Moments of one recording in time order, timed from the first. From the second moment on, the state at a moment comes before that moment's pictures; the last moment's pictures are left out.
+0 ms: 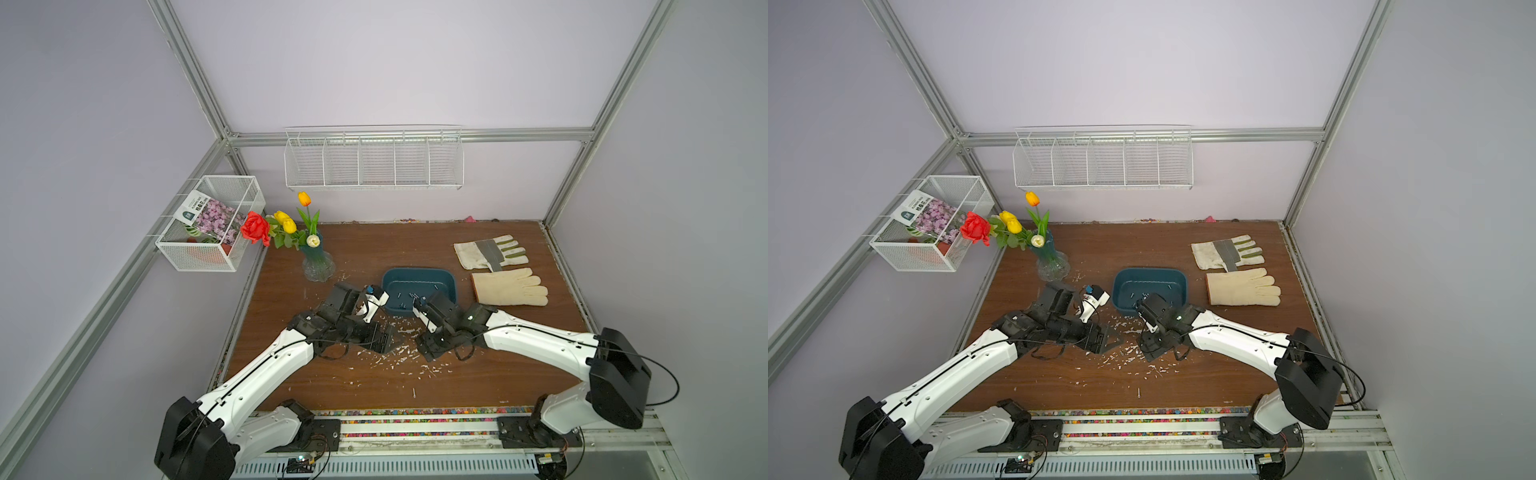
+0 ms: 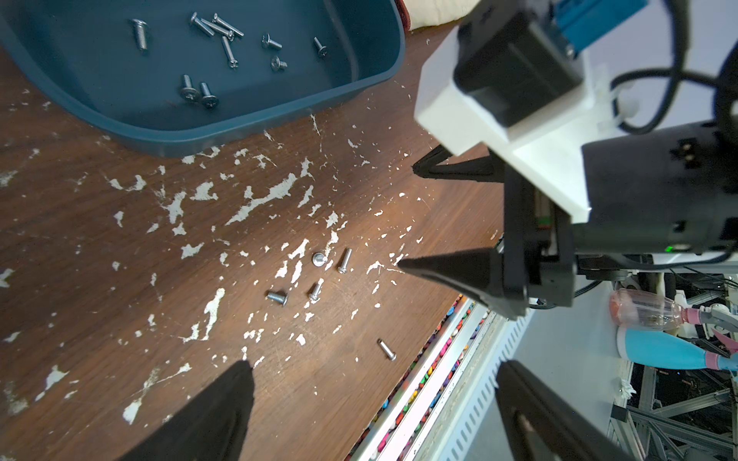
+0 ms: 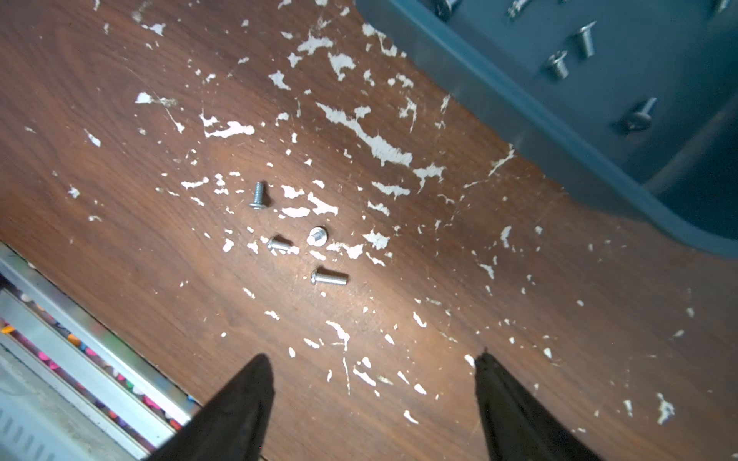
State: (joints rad) left arm -0.62 1.11 0.80 -0.60 0.55 -0.27; right arm 0.93 1.51 1.01 -0.69 0.00 0.30
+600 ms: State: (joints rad) left arm -0.64 1.30 0.80 -0.60 0.47 -0.31; right arm 0.96 1.30 0.81 -0.60 -0.09 0.35
